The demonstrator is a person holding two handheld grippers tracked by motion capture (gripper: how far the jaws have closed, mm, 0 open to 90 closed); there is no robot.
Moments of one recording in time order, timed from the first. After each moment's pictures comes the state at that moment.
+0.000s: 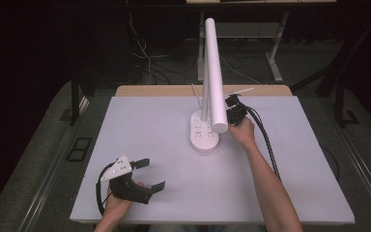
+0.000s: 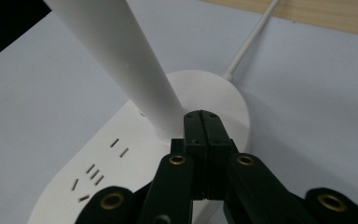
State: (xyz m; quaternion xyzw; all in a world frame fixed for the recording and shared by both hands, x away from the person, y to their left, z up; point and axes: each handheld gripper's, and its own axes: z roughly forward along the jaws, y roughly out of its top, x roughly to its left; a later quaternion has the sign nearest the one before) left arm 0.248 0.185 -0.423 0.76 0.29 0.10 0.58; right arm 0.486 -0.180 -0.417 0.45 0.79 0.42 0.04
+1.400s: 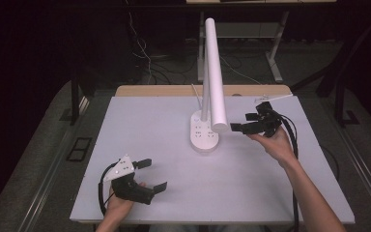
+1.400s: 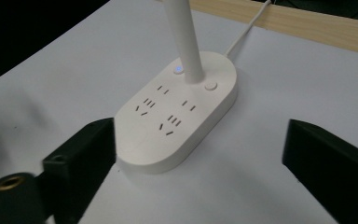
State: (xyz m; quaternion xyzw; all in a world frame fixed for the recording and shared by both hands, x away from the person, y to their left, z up) left arm 0.248 0.180 -0.423 0.76 0.29 0.10 0.57; right arm 0.396 -0.245 -0.358 0.43 0.79 0.44 0.07
